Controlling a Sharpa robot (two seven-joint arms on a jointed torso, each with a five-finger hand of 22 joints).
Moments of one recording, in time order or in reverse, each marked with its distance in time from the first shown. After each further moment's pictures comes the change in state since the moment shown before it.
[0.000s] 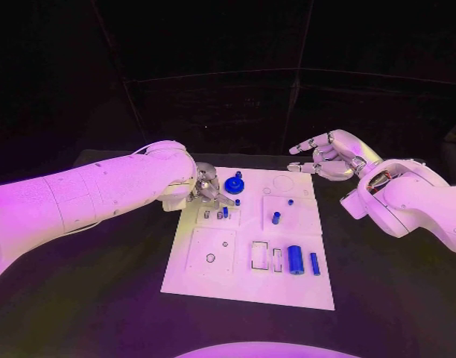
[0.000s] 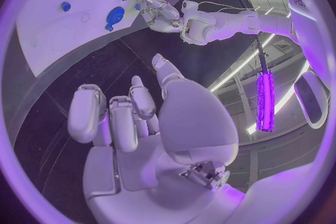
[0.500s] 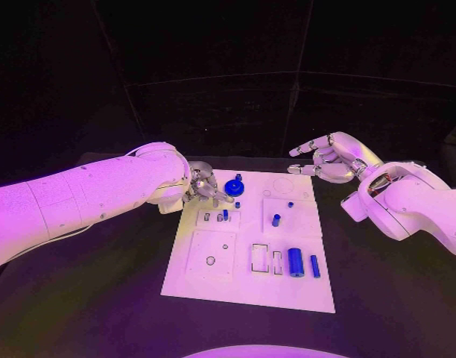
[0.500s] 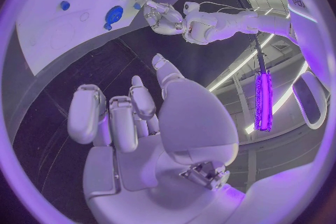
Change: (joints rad) left arm -0.007 -0.059 0.025 0.060 0.028 -0.062 0.020; left_hand -0.011 -0.011 0.004 0.004 0.000 0.011 -0.001 -0.009 -0.011 0.000 0.000 0.000 0.004 0.000 0.000 0.000 0.000 0.000 0.000 0.000 0.000 0.000; right arm 0.000 -0.004 0.000 0.005 -0.004 -0.005 0.010; right_hand 0.000 0.000 0.003 0.003 -0.010 0.000 0.000 0.000 0.000 0.004 0.004 0.000 0.003 0.000 0.000 0.000 0.000 0.000 0.004 0.004 0.004 0.005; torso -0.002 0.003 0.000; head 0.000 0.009
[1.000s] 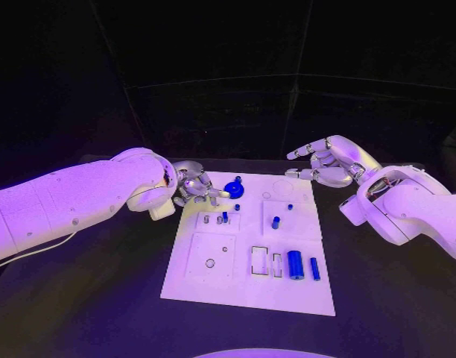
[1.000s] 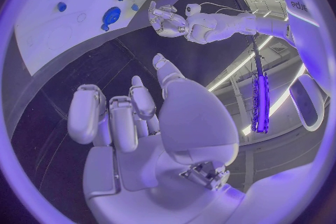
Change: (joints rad) left arm -0.011 -0.100 0.020 0.084 0.112 -0.077 0.084; left_hand -0.004 -0.014 0.052 0.005 0.003 0.041 0.013 -0.075 -0.077 -0.005 0.005 -0.043 -0.043 0.000 0.007 0.000 0.000 0.016 -0.007 0.004 -0.038 -0.061; right arm -0.002 -0.010 0.000 0.024 -0.023 -0.009 0.006; right_hand -0.004 -0.004 0.003 0.003 -0.011 -0.004 0.004 -0.004 0.000 0.000 0.000 0.000 0.000 0.000 0.000 0.000 0.000 0.000 0.000 0.000 0.000 0.006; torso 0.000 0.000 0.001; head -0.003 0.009
